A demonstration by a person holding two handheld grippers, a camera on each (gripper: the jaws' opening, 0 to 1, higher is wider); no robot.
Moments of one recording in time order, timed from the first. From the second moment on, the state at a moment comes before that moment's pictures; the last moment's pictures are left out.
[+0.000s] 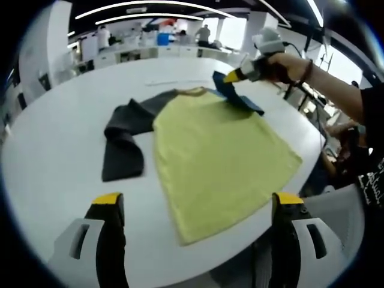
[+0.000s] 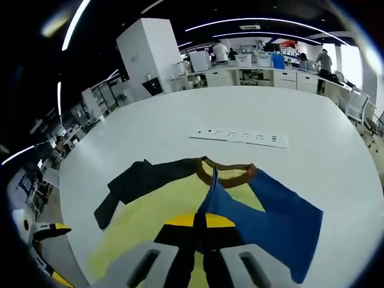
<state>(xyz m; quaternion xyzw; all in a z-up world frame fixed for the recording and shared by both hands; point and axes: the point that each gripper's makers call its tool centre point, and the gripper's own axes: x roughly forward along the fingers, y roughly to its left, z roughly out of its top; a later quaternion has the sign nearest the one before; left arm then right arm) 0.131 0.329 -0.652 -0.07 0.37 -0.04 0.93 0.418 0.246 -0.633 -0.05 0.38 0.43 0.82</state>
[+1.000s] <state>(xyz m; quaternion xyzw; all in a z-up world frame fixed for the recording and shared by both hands) 0.131 0.328 -0.659 -0.07 0.38 -0.04 0.92 0.381 0.311 -0.627 -0.03 0.37 0.48 0.79</state>
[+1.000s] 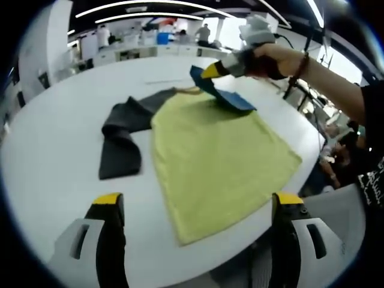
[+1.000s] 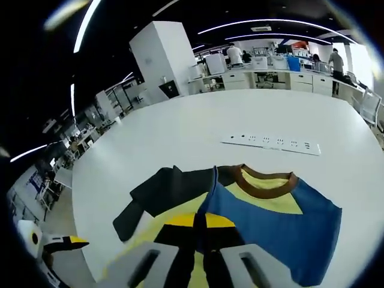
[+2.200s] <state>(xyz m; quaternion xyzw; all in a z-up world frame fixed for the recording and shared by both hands) 0.130 0.334 -0.668 -0.09 0.38 -0.03 0.92 0.350 0.368 -0.675 -0.07 0.38 0.52 0.76</state>
